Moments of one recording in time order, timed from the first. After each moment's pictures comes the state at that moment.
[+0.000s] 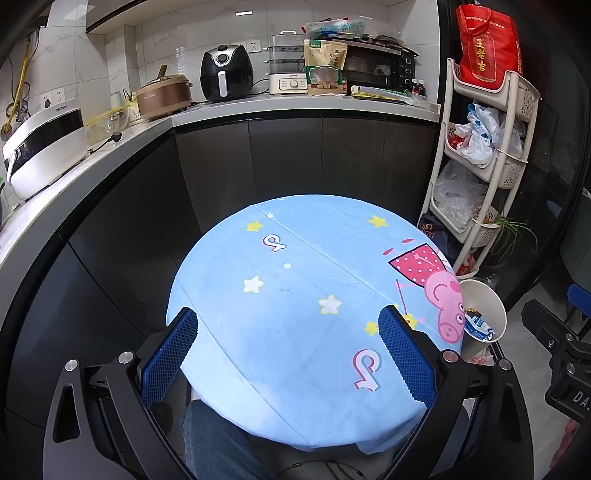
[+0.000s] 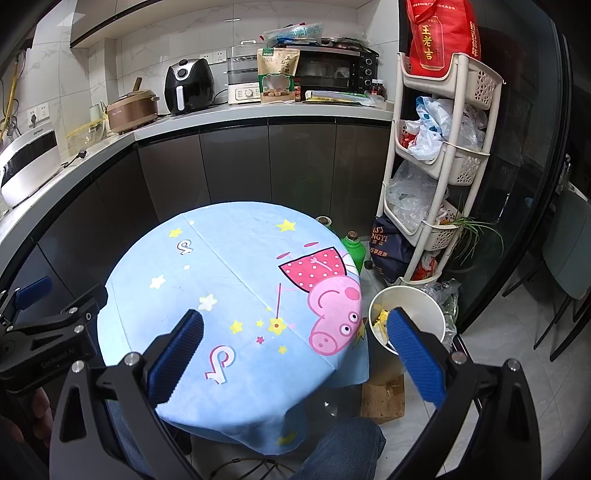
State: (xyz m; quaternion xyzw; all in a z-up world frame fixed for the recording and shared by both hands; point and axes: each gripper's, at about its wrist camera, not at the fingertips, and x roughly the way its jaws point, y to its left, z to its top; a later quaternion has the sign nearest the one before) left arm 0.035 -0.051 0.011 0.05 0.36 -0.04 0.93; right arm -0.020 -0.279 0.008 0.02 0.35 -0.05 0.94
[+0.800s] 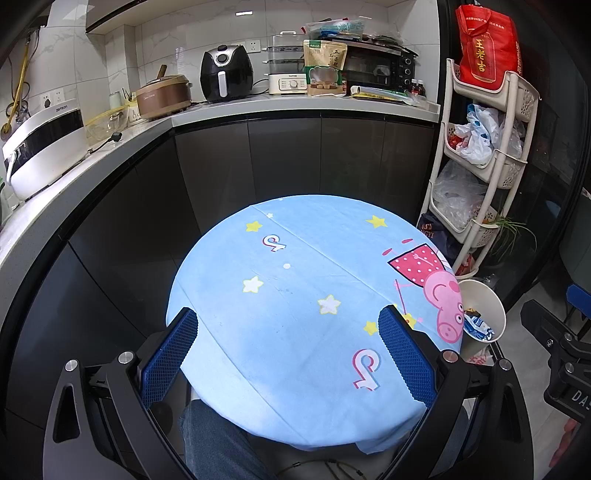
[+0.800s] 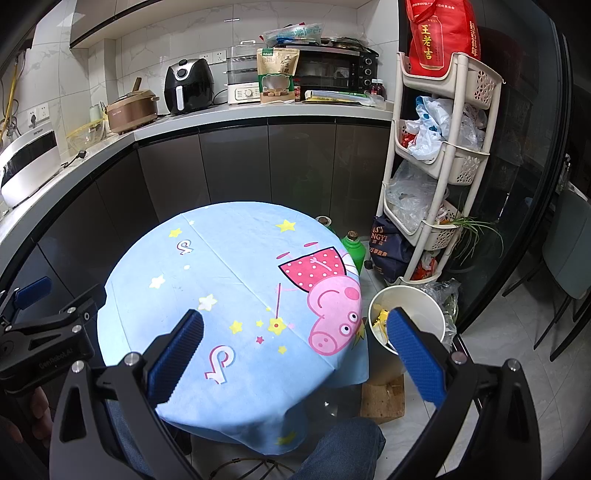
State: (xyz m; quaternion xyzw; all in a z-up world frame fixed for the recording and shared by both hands) left arm 0.034 -0.052 0.011 0.05 0.36 -0.04 0.93; right arm -0.020 -0.278 0.008 0.02 0.35 -0.05 0.94
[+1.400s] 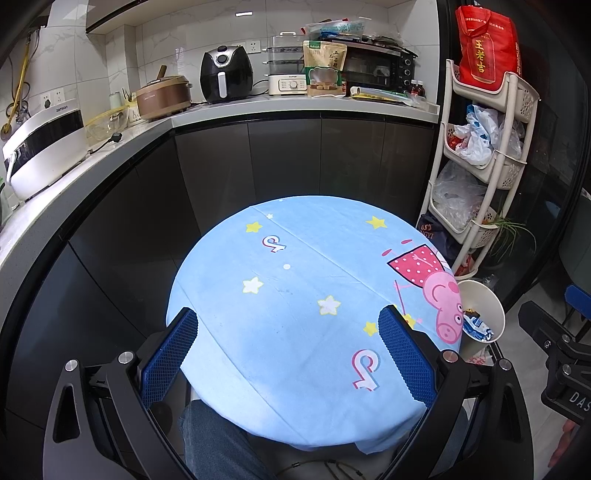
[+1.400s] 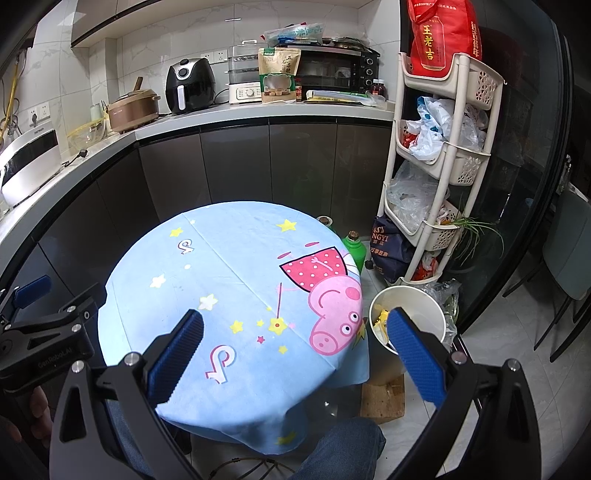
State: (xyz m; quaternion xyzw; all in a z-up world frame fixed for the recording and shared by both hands) left arm 0.034 -0.052 0.011 0.05 0.36 -0.04 0.93; right arm -0.020 -0.278 0.008 0.02 0.35 -0.05 0.94
